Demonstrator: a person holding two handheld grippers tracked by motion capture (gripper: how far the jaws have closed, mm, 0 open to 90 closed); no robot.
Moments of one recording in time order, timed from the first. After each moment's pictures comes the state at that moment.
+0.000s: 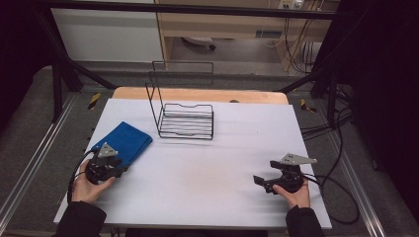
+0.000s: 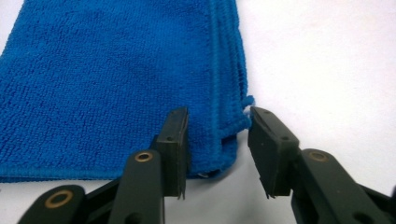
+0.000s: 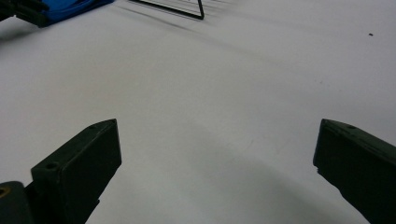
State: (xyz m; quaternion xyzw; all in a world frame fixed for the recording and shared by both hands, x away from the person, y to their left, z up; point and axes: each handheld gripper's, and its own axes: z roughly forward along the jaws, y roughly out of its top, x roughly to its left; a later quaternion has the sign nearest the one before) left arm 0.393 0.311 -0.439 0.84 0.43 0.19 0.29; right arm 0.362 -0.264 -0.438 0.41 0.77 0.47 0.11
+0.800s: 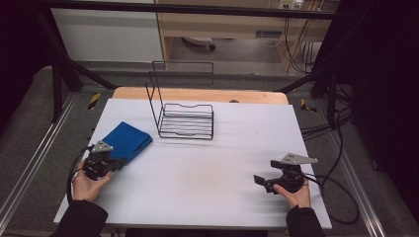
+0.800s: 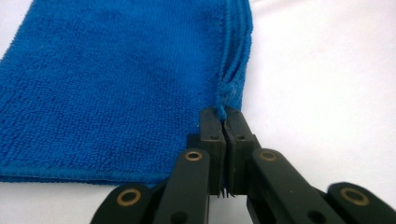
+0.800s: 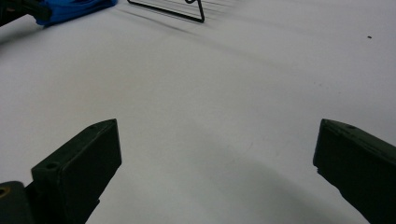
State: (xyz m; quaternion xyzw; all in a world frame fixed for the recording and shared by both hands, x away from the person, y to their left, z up) left arm 0.398 0.321 -0.434 0.80 0.47 0.16 0.33; right arm 0.362 -0.265 -0.436 0.41 0.77 0.47 0.11
